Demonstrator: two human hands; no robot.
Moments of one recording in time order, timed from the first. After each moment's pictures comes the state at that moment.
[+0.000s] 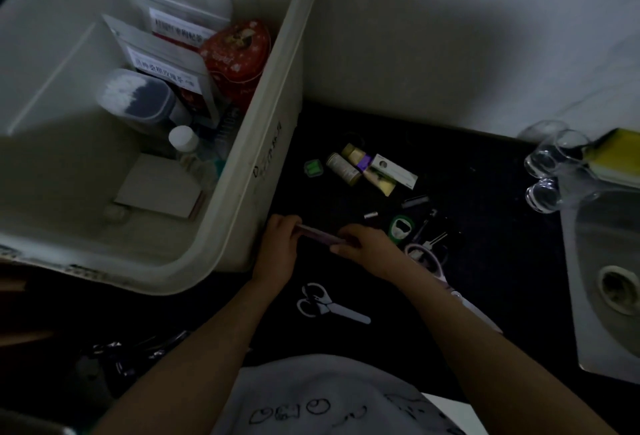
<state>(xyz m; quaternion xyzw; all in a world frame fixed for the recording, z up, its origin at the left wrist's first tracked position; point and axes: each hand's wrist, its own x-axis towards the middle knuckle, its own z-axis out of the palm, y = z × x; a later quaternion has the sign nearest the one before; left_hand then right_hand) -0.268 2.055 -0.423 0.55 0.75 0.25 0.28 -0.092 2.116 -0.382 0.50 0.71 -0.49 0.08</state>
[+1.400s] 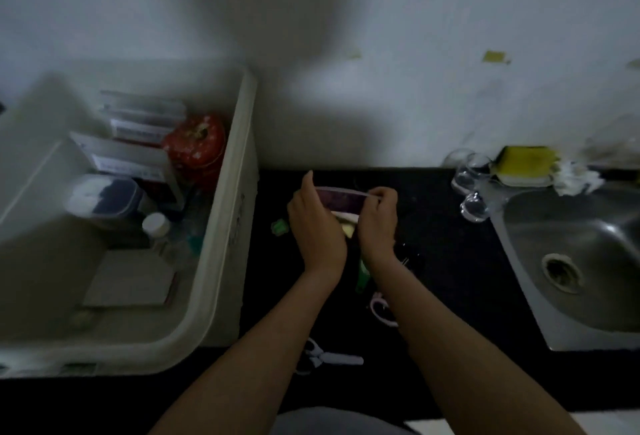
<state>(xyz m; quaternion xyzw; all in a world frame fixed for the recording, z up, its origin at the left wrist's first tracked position) -0.169 2.129 -0.303 0.50 0.73 0.44 0.17 -0.101 2.150 -0.304 0.70 0.38 -0.36 -0.49</state>
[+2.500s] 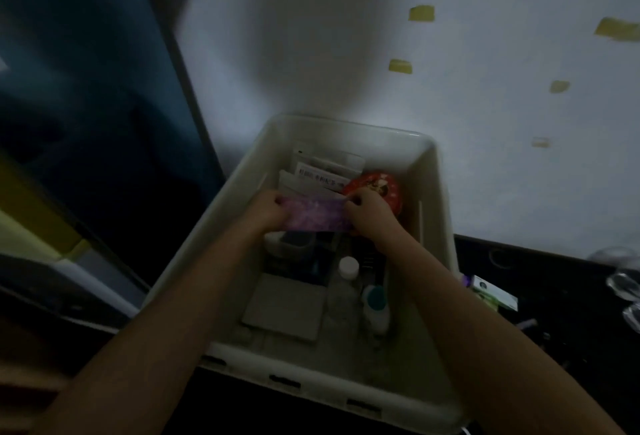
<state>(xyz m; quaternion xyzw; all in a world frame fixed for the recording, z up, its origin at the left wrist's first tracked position) -0.536 2.160 -0.211 0.47 0.77 0.25 0.36 -0.375 2.195 -0.214 0.59 0.67 -0.39 -0.21</state>
